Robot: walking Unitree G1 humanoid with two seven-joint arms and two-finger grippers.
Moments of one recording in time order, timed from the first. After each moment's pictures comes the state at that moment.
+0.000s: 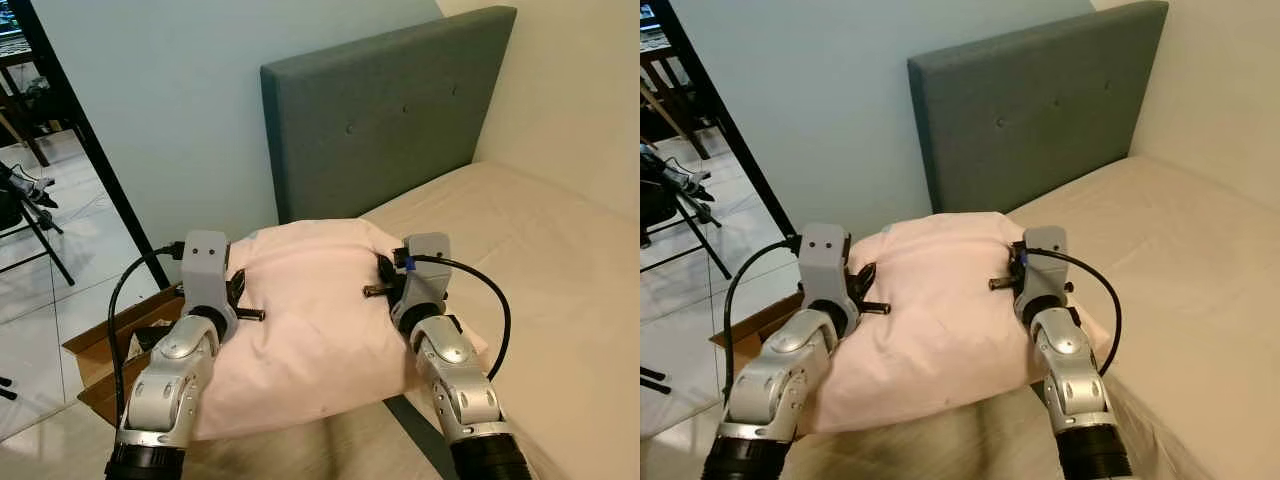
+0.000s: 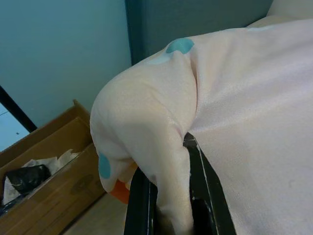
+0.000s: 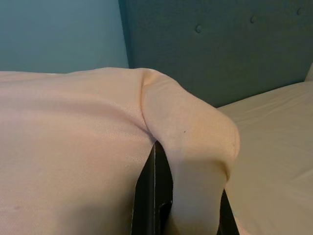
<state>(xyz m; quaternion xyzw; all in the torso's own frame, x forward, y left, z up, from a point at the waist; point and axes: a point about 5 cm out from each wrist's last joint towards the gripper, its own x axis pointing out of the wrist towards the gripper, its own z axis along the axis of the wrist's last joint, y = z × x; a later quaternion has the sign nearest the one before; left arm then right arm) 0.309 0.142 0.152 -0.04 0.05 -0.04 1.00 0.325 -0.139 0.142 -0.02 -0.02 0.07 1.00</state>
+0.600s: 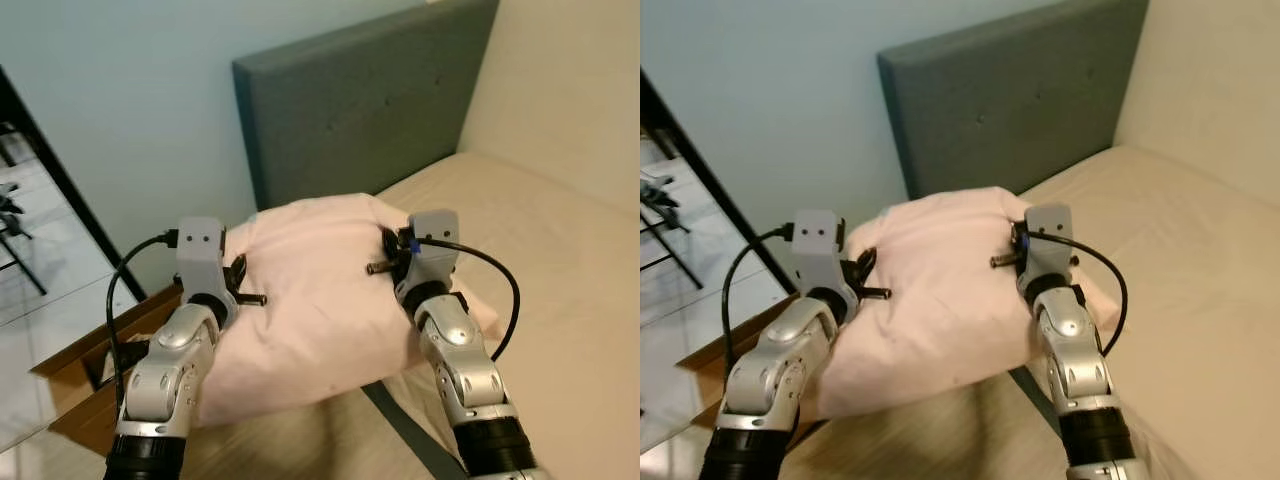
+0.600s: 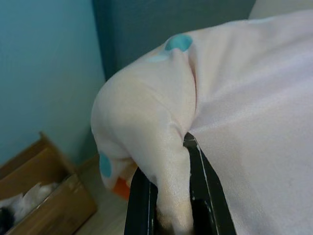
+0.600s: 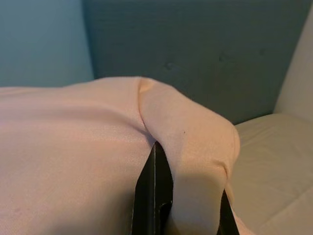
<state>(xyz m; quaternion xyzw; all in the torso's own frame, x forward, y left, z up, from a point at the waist) 0.313 0.143 0.169 -0.06 0.01 -0.05 1.00 0.333 -0.137 0.176 -0.04 -0.10 0.07 0.99</state>
